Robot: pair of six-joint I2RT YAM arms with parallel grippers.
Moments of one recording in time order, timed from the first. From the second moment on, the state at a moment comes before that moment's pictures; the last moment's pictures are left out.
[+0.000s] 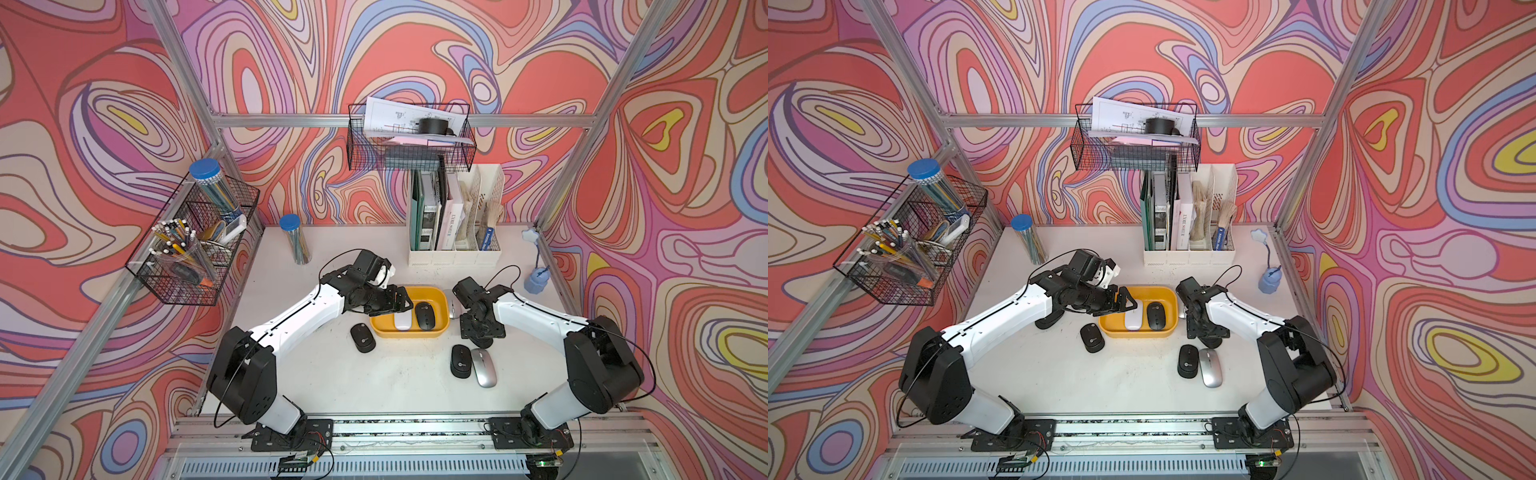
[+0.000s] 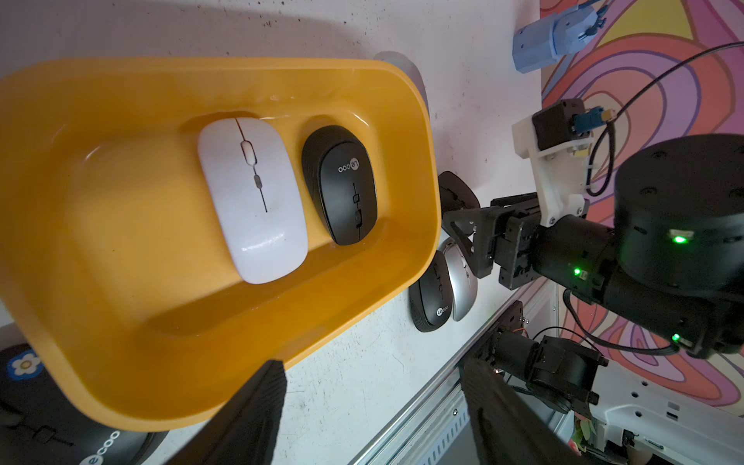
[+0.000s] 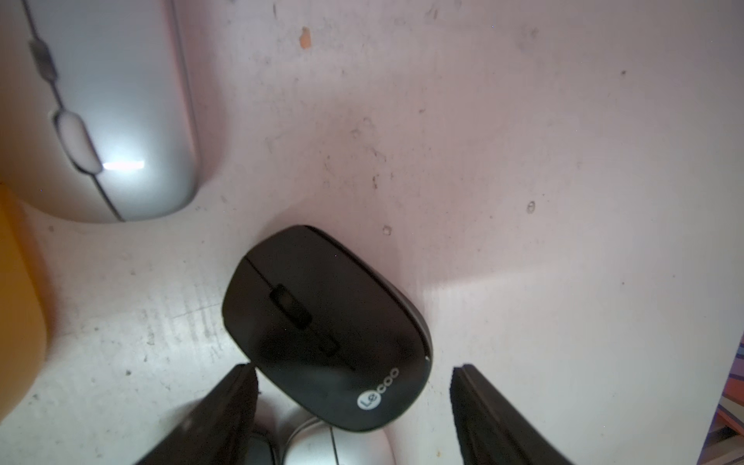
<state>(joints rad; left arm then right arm) -0.58 1.54 1.20 -0.63 0.46 -0.58 0.48 1.56 0.96 -0.88 0.28 0.51</state>
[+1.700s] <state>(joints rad) -0.58 1.56 1.20 -0.62 0.47 -0.57 0.29 1.75 1.06 -0.82 0.26 0.43</state>
